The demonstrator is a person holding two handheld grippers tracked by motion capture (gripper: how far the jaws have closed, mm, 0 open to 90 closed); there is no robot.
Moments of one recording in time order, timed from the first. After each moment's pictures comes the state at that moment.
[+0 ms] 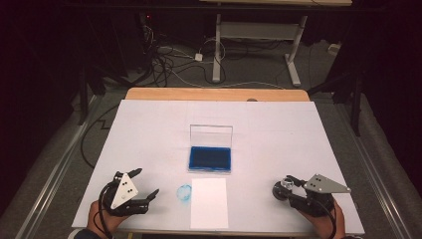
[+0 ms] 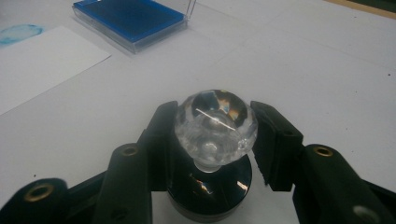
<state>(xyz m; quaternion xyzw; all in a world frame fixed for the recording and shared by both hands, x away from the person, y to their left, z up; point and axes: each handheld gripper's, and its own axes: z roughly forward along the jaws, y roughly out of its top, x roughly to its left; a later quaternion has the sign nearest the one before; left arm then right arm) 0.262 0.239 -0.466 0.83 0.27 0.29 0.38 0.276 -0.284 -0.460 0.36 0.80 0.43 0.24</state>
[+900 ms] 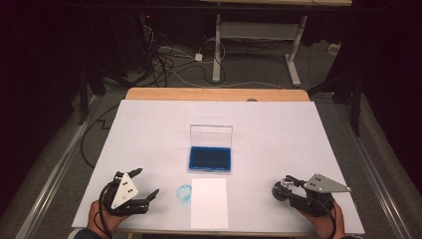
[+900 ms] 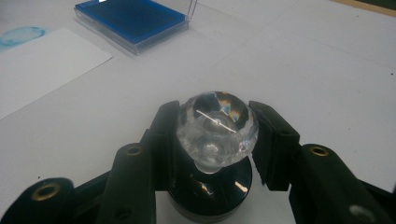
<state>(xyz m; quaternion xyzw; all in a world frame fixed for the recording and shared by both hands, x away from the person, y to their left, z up) 0.263 0.239 -0.467 0.84 0.27 0.29 0.38 0.276 -0.283 -0.459 0.36 0.80 0.43 0.23</state>
